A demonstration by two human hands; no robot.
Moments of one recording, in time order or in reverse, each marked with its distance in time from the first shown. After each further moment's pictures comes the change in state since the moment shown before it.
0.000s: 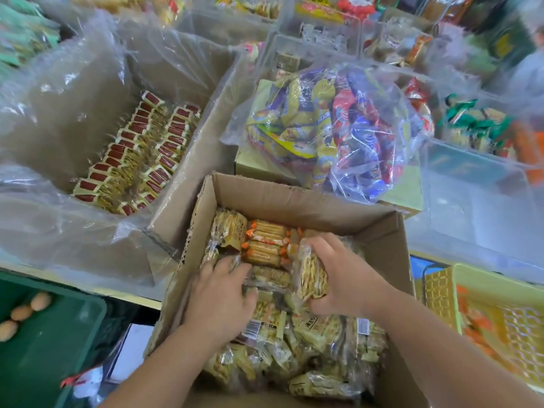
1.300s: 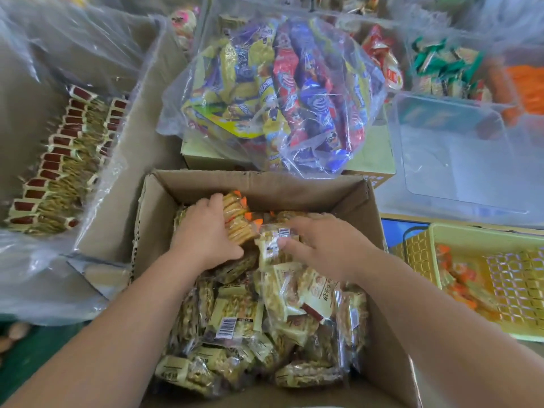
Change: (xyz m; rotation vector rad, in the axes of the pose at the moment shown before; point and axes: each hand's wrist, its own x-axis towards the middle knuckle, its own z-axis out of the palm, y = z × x) left_hand 0.112 0.032 -0.032 0.041 0.022 0.068; right_hand 0.006 0.015 -0.027 0.041 -0.067 0.225
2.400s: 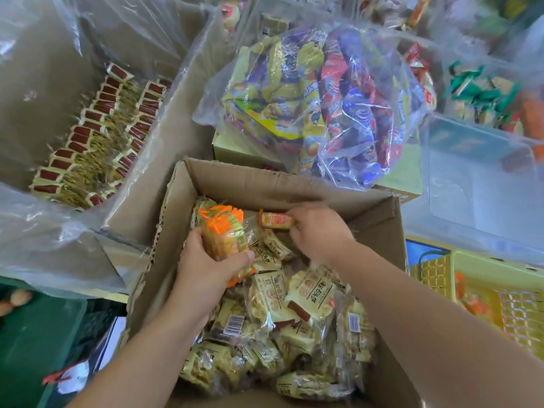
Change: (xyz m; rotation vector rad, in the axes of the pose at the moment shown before) left_hand -0.084 -0.006 0.027 -1.245 0.184 -0.372; right_hand 0.077 -0.005 0.032 -0.150 0.141 -0.077
